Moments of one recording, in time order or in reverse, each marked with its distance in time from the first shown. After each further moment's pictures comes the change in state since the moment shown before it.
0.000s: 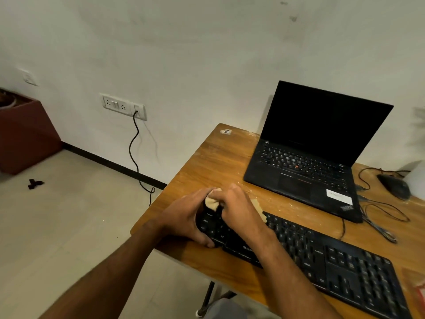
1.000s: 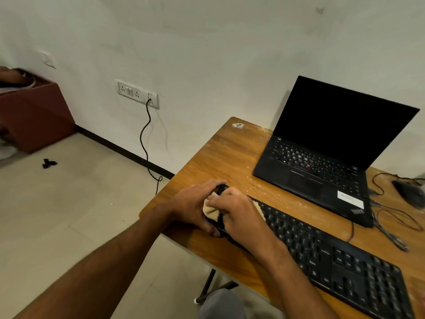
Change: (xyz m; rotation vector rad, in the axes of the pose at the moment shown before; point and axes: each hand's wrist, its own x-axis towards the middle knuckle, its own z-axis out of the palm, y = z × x) left_hand 0.003 -0.001 -0.002 0.046 -0.014 0.000; right_hand -0.027 -0.009 -0.003 0.158 -0.126 -0.173
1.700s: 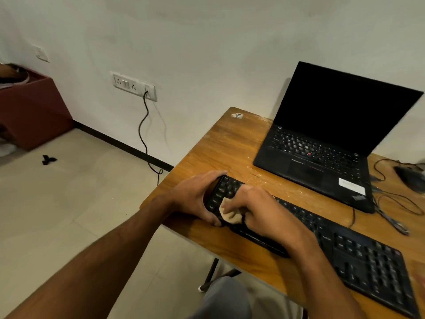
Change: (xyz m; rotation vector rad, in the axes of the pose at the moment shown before) left_hand 0.000 0.001 -0.002 -0.005 0.000 0.004; right_hand -0.017 0.012 -0.029 -0.099 -0.151 -0.036
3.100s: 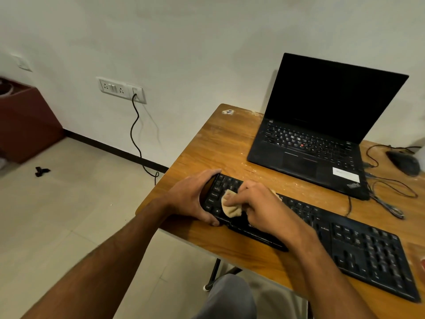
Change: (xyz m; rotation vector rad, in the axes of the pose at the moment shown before) left_hand 0.000 0.003 0.000 0.013 -0.031 -0.045; right_hand -0.015 0.005 -0.003 0.024 0.018 0.113
